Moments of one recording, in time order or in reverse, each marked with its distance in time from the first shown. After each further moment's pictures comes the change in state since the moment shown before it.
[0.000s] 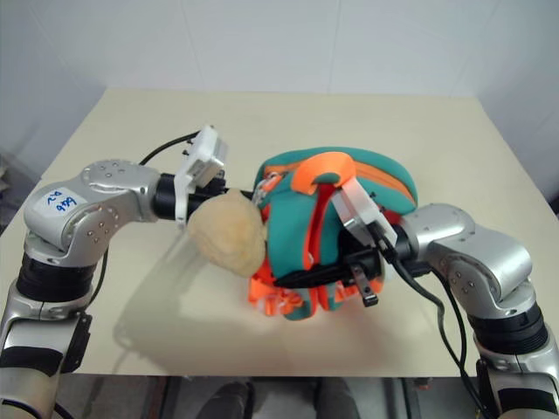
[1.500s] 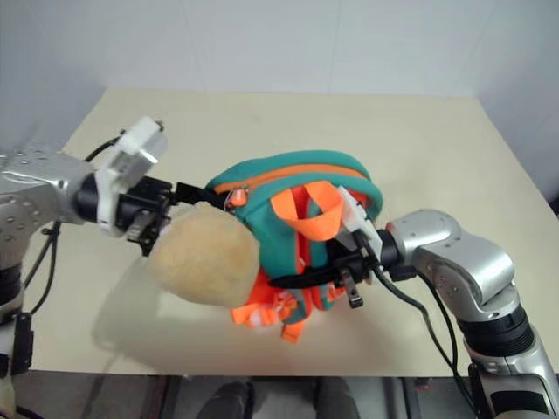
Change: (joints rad) left arm 0.020 0.270 0.186 -0.091 -0.209 0.191 -0.174; right arm 0.017 0.033 0.044 0.010 -0.078 -0.041 -0.017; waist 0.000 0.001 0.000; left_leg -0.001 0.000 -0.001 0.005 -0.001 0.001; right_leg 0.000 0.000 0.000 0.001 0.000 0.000
